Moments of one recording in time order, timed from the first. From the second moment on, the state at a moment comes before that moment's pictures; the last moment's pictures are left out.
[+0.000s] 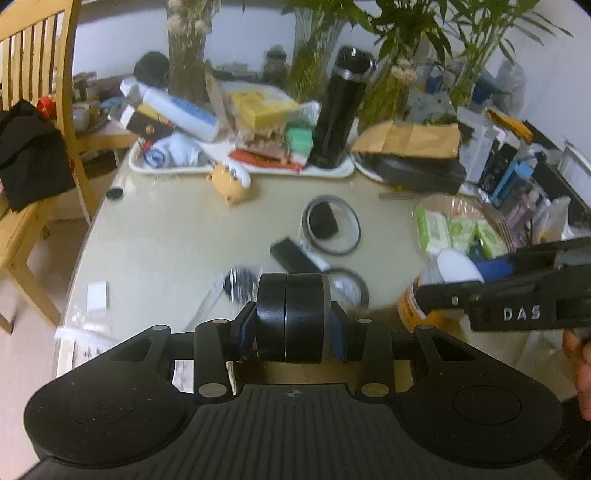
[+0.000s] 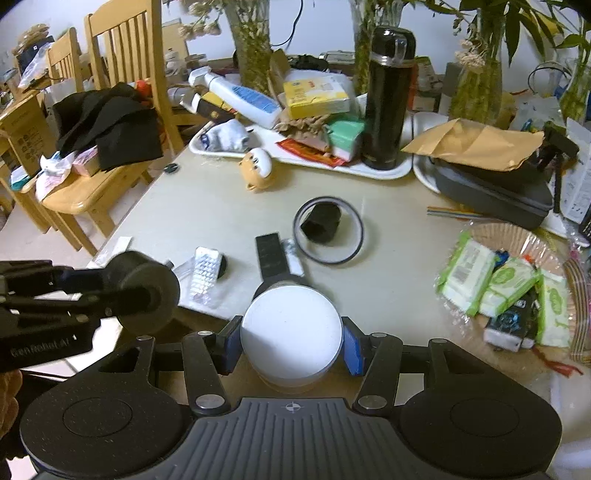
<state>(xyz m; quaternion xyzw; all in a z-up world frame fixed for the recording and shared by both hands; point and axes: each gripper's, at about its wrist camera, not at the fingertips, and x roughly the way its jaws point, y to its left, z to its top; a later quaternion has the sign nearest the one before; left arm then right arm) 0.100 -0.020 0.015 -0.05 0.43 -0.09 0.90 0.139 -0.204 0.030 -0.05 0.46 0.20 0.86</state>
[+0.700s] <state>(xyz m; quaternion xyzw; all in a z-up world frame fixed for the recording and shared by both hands) 0.099 -0.023 -0.026 -0.04 0.52 -0.09 0.85 0.141 -0.197 -0.021 -0.09 0.53 0.19 0.82</state>
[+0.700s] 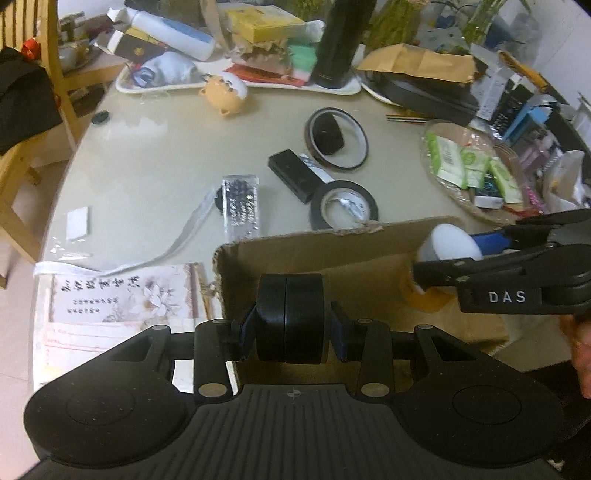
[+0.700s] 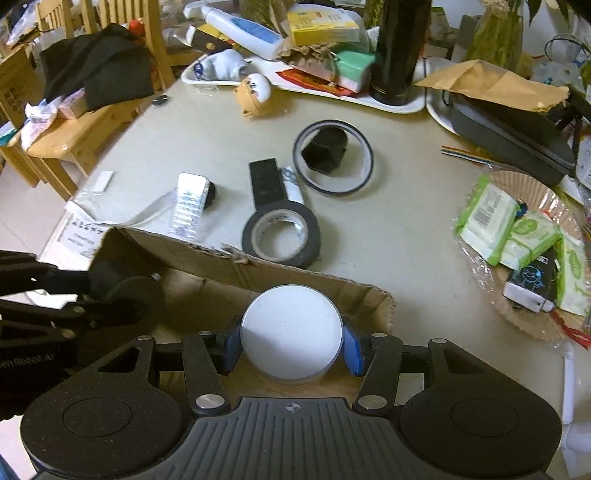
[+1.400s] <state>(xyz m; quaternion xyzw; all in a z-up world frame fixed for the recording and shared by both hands) 0.102 -0.030 -0.018 -0.03 0.48 -0.08 0.88 0.148 -0.209 -0.009 -0.07 0.50 0.16 0.85</state>
